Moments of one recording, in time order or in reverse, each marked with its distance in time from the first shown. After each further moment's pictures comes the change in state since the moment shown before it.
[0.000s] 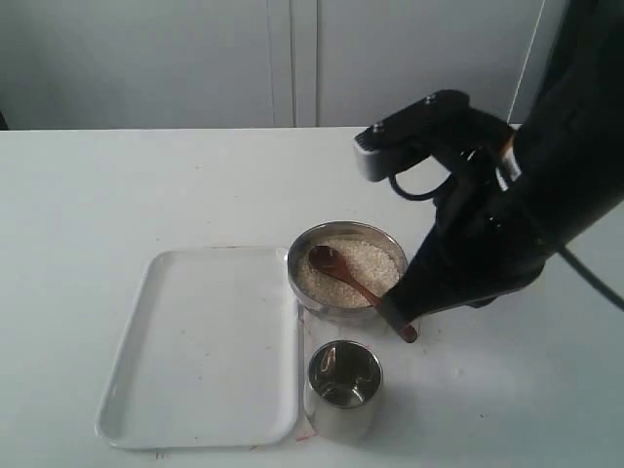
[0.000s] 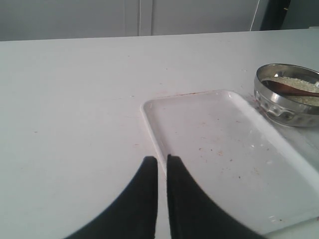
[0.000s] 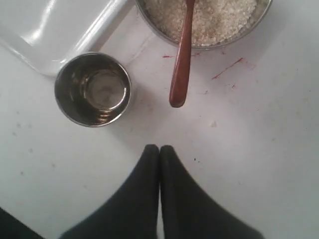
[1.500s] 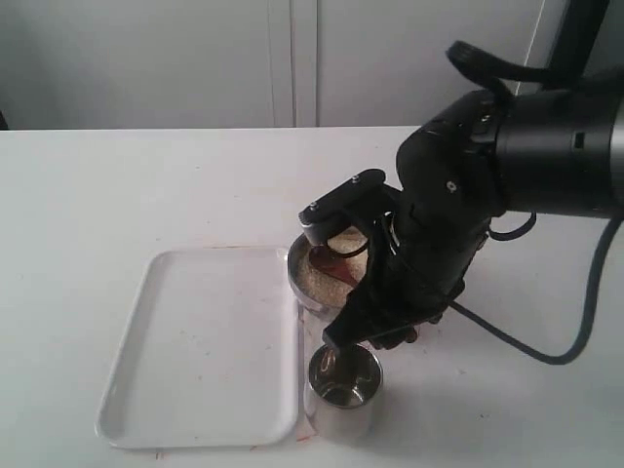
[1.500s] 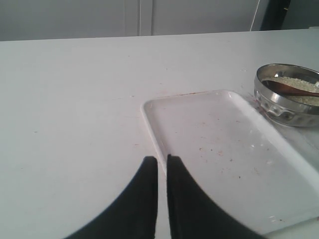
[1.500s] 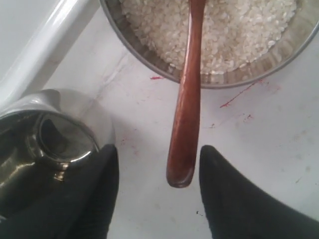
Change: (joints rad) left arm 0.000 0.000 0.000 0.000 0.000 0.000; right arm 0.029 0.311 -0.001 -0.108 -0.186 0.107
